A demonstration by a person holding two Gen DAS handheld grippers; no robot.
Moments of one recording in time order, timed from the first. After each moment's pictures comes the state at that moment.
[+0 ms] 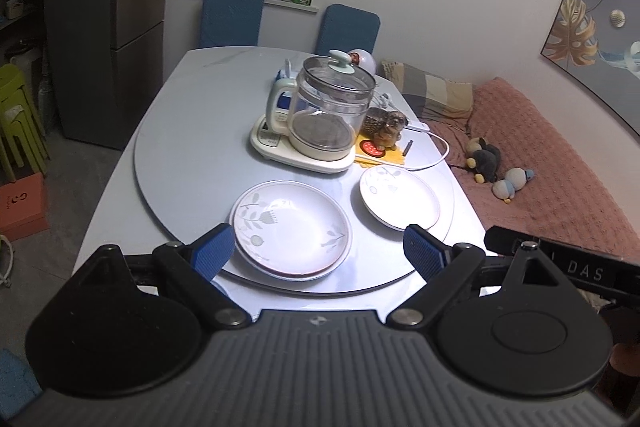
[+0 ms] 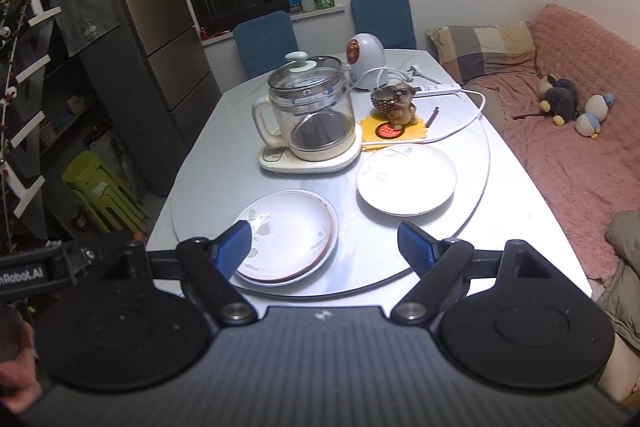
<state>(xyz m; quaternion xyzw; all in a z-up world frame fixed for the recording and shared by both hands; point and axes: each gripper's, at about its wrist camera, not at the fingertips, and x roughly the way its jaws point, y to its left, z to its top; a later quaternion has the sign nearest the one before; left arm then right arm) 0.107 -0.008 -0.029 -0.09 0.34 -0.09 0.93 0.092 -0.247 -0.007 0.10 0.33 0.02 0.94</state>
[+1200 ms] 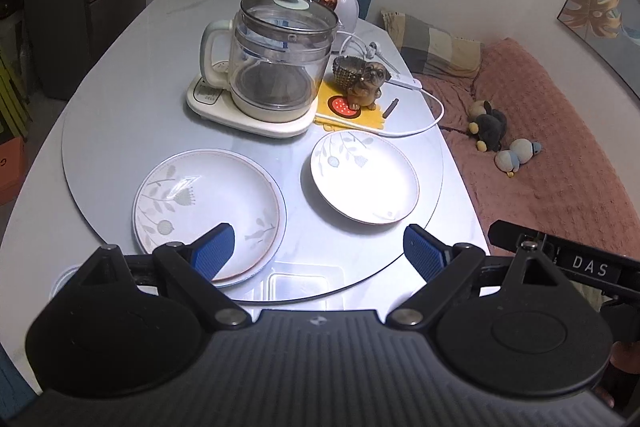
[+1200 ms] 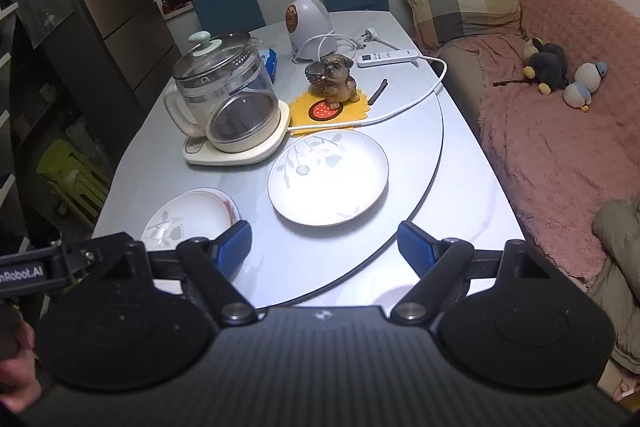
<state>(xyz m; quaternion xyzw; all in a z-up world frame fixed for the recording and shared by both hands) 0.237 -0.146 -0.091 -0.10 0.42 -0.08 0.90 0.187 -0.374 -0.050 0.10 0.40 0.02 0.91</state>
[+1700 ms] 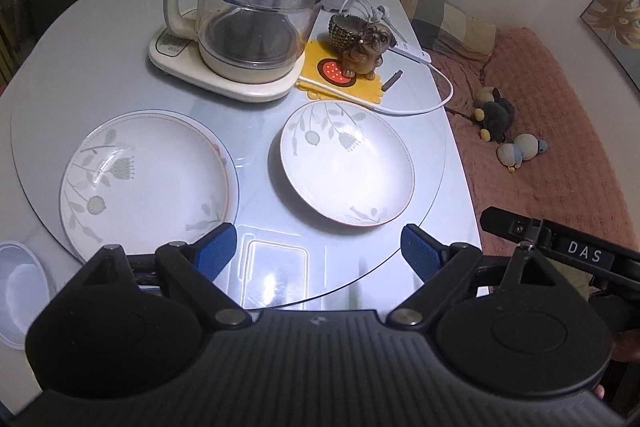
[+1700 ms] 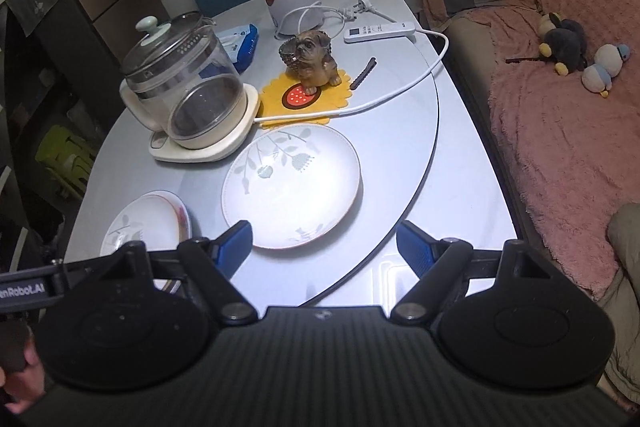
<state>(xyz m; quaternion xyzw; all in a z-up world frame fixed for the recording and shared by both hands) 0.312 -0.194 -0.150 -0.15 0.47 -0.08 0.87 0.268 -0.433 -0.094 0.11 0.44 0.05 0.89</state>
